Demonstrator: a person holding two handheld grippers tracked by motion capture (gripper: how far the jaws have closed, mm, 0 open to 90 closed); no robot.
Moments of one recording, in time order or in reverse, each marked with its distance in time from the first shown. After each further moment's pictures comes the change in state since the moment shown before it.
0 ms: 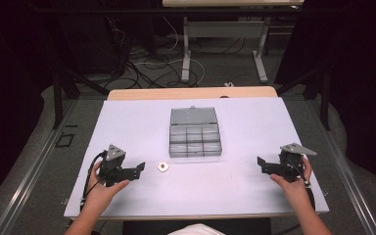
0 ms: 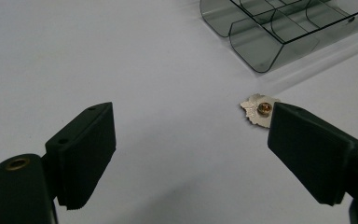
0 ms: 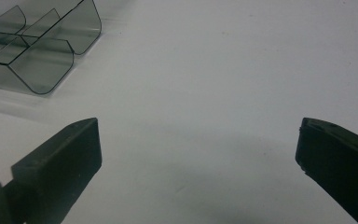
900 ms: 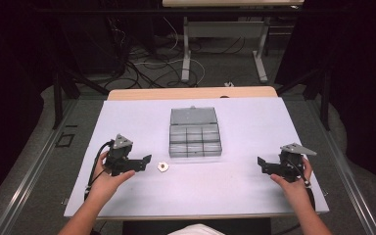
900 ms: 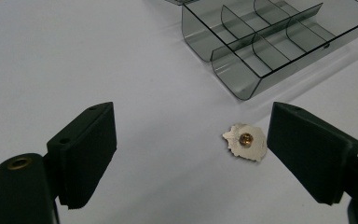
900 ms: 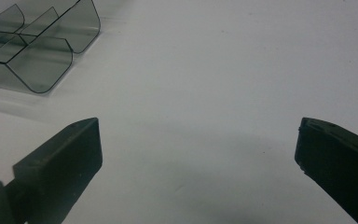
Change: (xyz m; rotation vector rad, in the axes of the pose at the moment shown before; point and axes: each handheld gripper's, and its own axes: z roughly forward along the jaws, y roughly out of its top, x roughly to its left) left arm -0.006 0.034 0.008 0.021 -0.042 0.038; right arm 0.000 -0.001 0.000 0.007 -0.002 0.009
